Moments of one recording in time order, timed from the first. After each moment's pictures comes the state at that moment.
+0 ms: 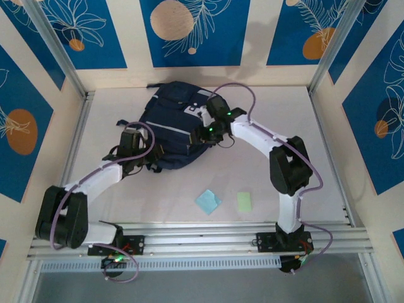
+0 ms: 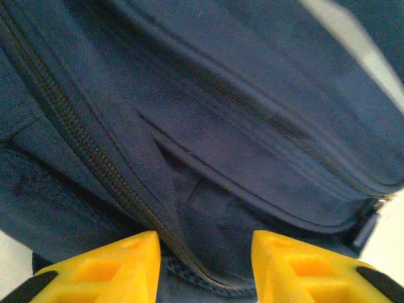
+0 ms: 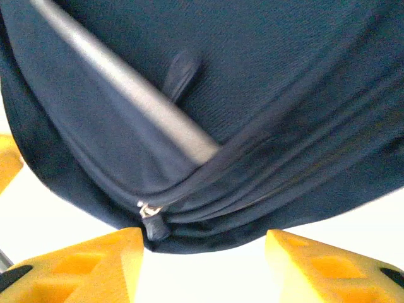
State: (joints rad) left arm -0.28 1.33 0.72 -0.16 0.20 -0.57; right arm 0.55 1.94 1.59 -0.71 -0.35 0.39
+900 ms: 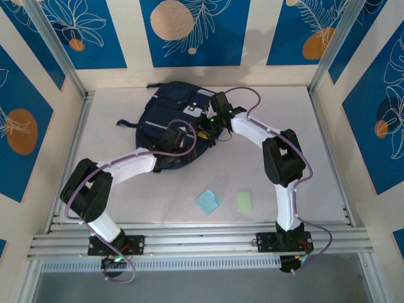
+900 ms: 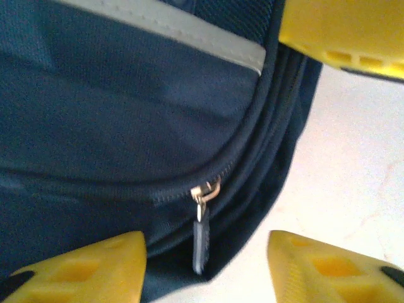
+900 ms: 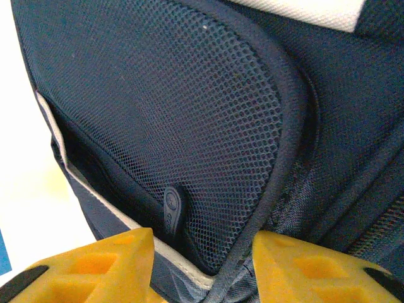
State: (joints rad) left arm -0.65 1.65 1.01 -0.24 -0.05 -0.52; right arm 0.49 2.07 1.62 -0.49 -0.49 0.81
